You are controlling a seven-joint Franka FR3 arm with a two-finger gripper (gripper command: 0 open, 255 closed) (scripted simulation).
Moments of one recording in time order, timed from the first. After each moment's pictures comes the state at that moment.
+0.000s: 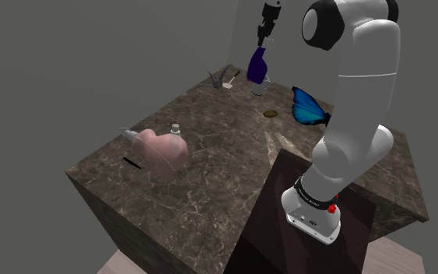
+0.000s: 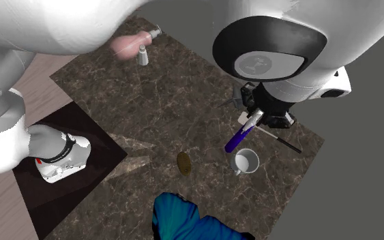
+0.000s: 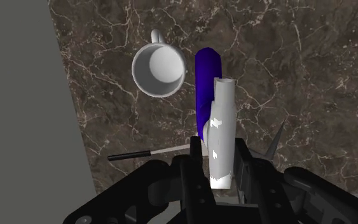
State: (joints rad) arm -0.36 0.49 -0.40 -1.21 0.19 1.70 -0.80
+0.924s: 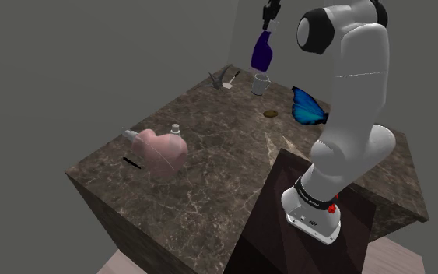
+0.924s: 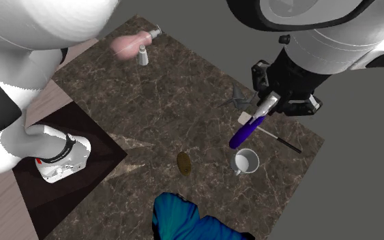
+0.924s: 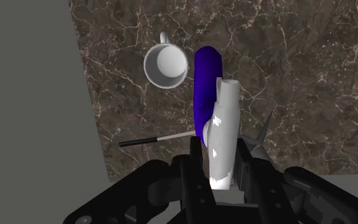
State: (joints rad) arm -0.42 0.59 -0.39 -0.86 0.22 1.44 -0.80
